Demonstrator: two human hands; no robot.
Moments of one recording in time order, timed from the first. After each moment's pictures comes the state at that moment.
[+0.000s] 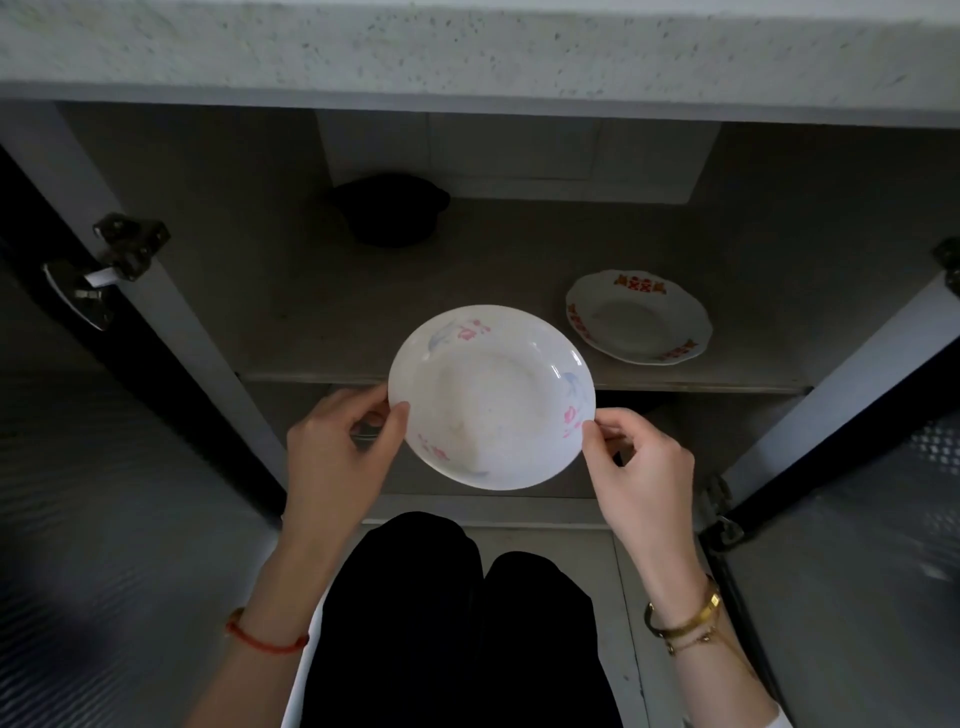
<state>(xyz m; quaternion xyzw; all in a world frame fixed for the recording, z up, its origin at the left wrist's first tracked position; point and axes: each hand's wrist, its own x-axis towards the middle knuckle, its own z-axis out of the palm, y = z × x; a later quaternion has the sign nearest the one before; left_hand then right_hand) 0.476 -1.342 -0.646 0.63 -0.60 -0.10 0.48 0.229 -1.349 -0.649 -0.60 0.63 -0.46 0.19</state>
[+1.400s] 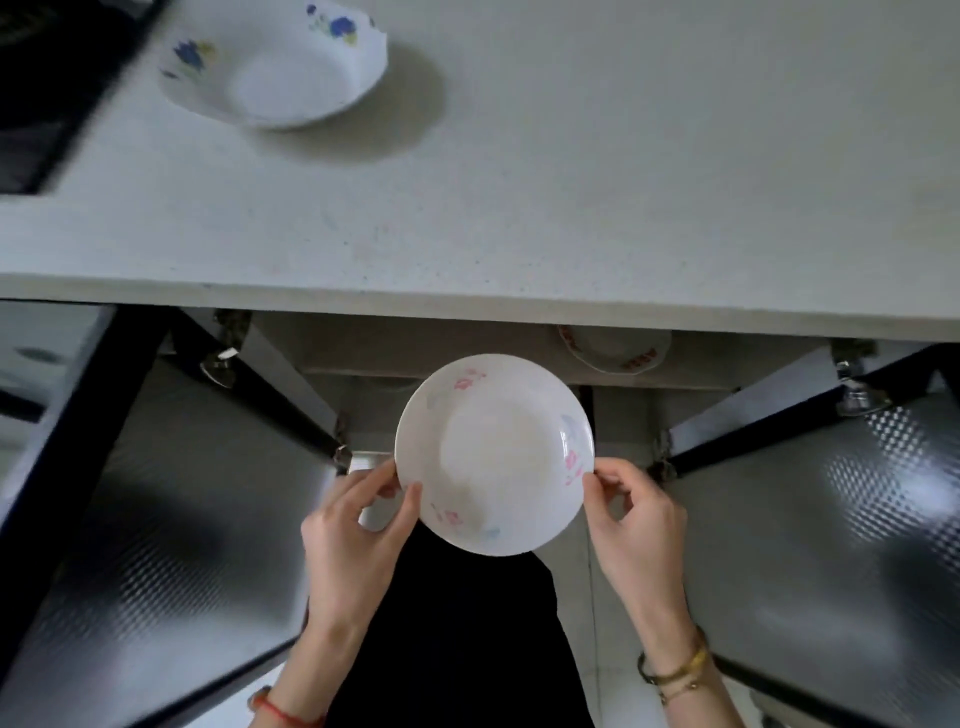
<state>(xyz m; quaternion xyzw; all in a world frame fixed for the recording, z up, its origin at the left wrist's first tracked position) 0.475 -1.261 -0.479 0.73 -0.48 -0.26 0.41 0.238 -1.291 -0.472 -0.58 0.70 -0.34 0.25</state>
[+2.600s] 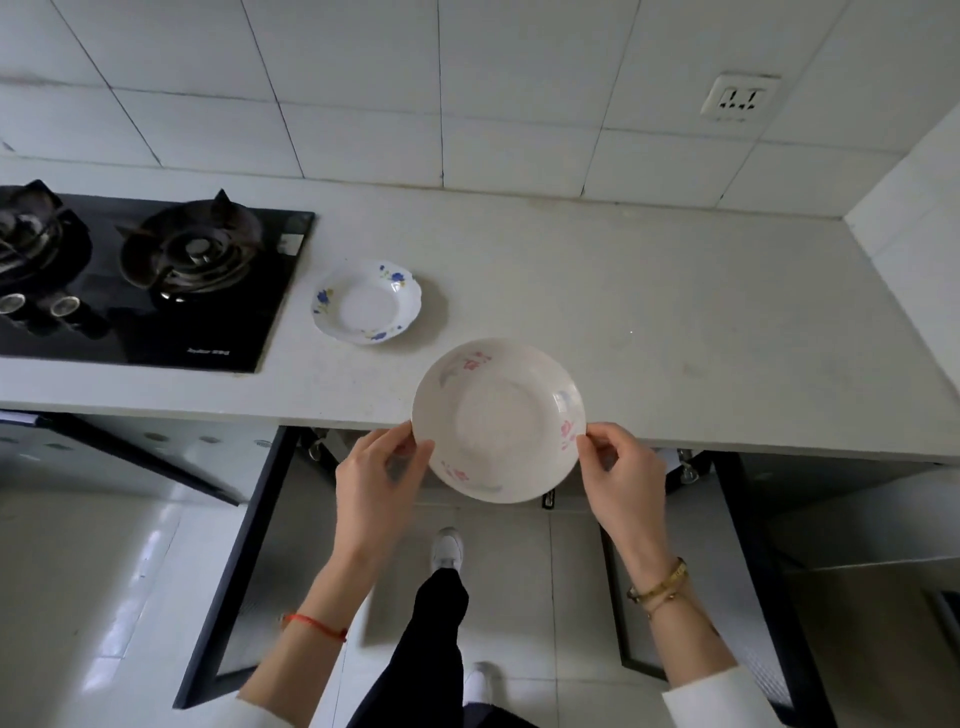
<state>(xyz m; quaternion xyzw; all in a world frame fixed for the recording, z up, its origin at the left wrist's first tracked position) 0.458 -1.279 -0.156 0.70 -0.53 -0.23 0.41 0.216 -1.313 -0.151 -0.60 0.67 -0.36 0.24</state>
